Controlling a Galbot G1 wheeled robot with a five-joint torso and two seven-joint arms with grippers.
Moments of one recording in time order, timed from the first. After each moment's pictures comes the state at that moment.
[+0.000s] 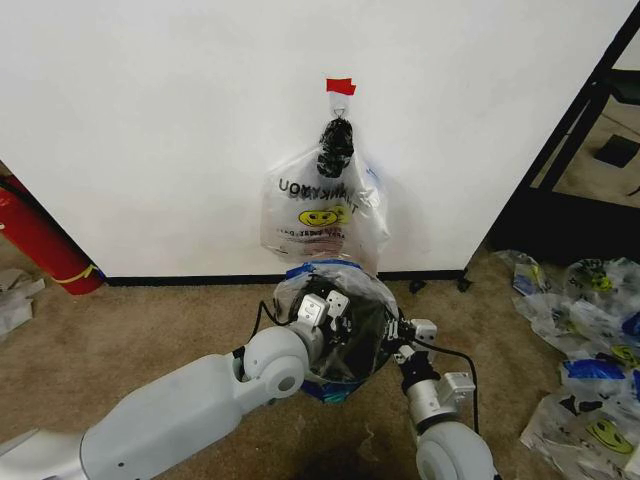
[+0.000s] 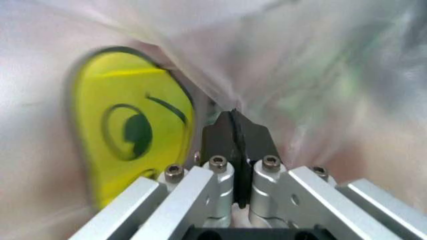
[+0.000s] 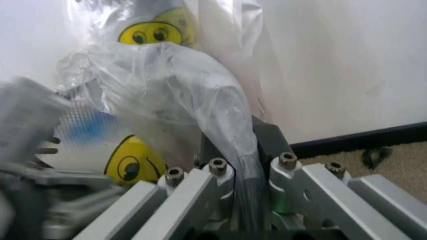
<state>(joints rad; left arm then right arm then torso) 0.52 -1.01 0.54 -1.93 -1.06 0.61 -0.61 -1.49 1.35 0.25 2.09 0.35 -0.02 0.19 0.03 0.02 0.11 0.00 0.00</state>
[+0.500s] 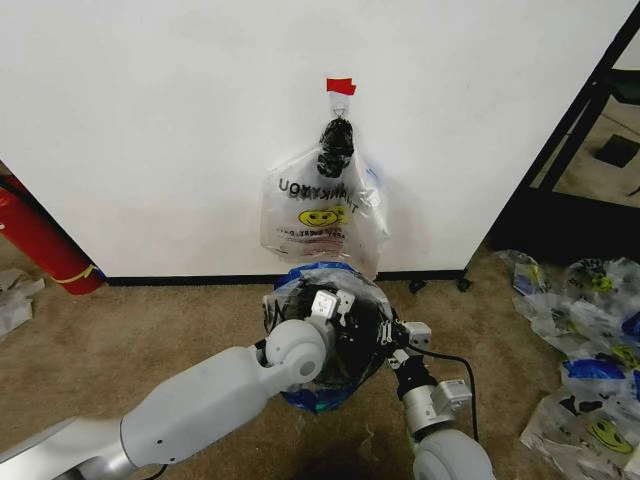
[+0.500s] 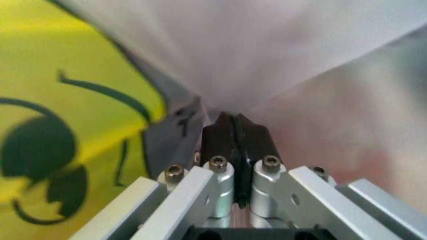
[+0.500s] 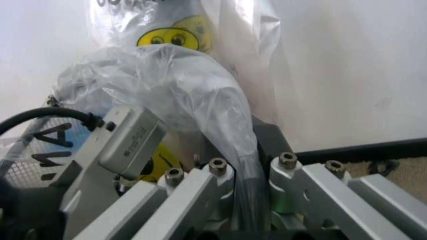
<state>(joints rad) 0.51 -1.07 0.56 -1.85 -1.14 0.59 -0.62 -1.51 1.35 0.23 2.11 0.31 0.00 0.18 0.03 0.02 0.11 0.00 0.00</state>
